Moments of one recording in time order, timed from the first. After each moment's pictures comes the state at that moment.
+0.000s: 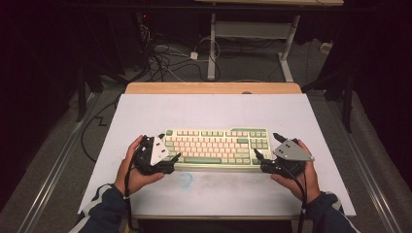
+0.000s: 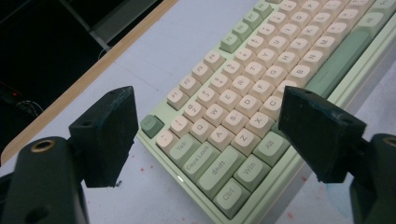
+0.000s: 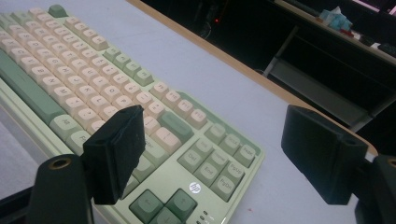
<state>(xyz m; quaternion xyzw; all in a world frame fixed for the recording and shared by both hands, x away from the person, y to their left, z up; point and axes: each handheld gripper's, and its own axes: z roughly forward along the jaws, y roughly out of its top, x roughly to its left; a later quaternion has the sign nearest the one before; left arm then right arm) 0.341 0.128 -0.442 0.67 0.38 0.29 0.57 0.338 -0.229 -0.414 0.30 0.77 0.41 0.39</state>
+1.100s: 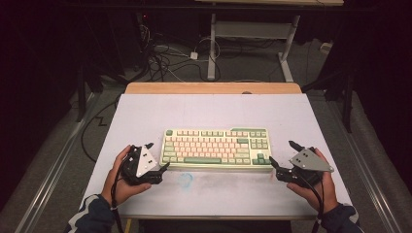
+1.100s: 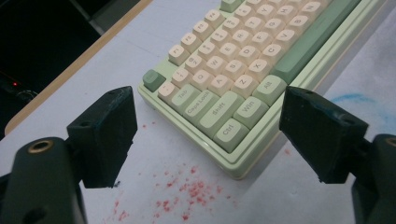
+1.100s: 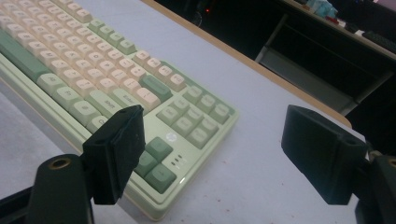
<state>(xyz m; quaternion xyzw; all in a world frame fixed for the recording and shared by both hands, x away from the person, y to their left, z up) 0.320 0.159 -0.459 0.67 0.39 0.29 0.56 0.317 -0.267 -0.419 0.31 0.77 0.39 0.39</state>
